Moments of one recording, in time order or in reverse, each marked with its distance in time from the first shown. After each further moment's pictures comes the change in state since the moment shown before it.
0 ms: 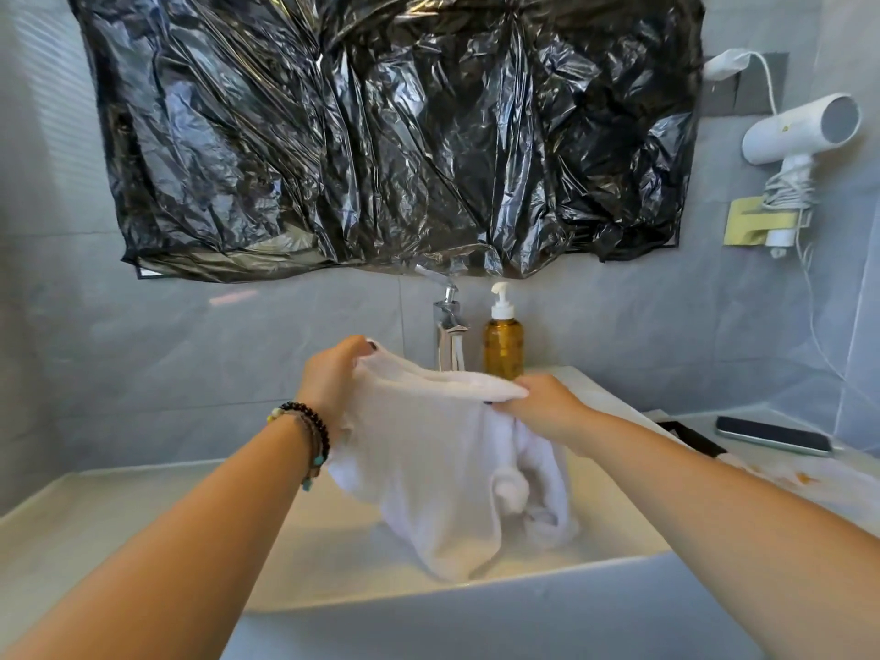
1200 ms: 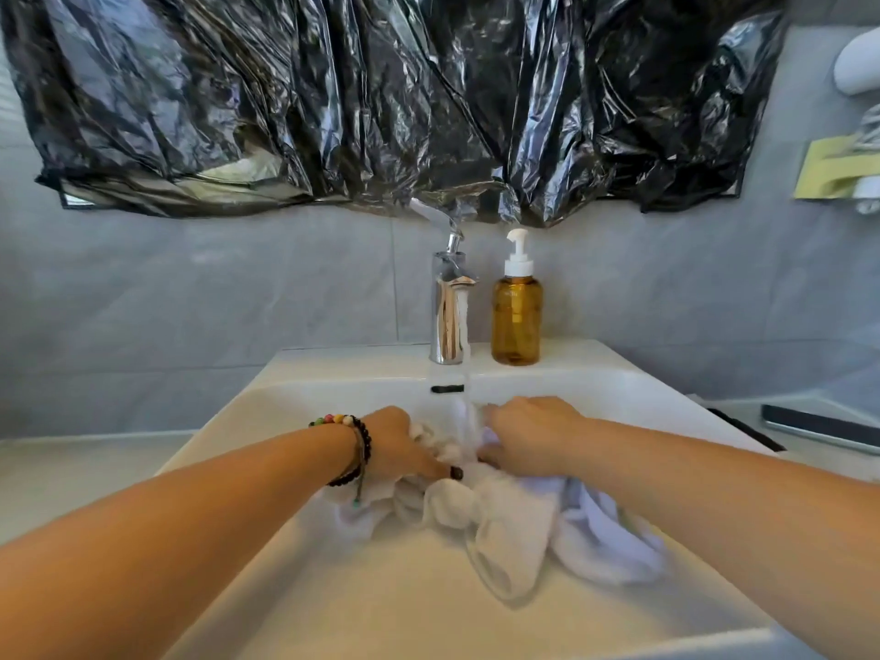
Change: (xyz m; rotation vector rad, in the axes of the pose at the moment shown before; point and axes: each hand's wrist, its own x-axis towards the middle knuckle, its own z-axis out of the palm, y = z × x) left_hand 0.062 -0.107 0.045 1.090 -0.572 -0.109; right_hand 0.037 0.037 0.044 -1.103 -0.297 -0.266
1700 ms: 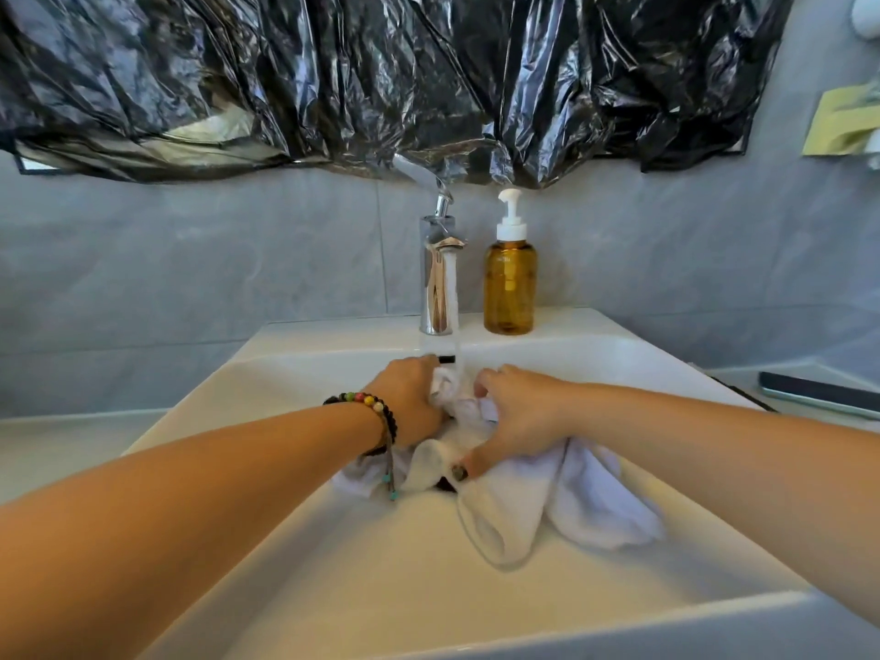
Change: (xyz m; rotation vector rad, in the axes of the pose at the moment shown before) left_hand 0.033 0.014 0.017 0.202 0.325 0.282; right_hand -0.006 0.002 0.000 0.383 -0.057 -0.003
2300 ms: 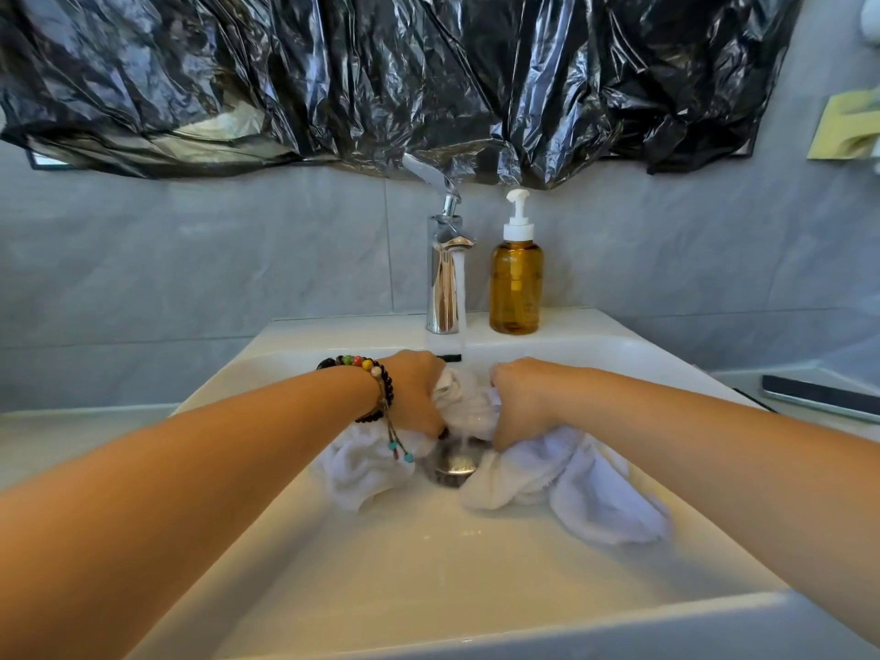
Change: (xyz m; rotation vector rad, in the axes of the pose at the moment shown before) left_hand -0.003 0.011 -0.034 0.147 -0.276 -0.008; right_hand 0.009 -0.009 -0.014 -0.125 -0.111 0.143
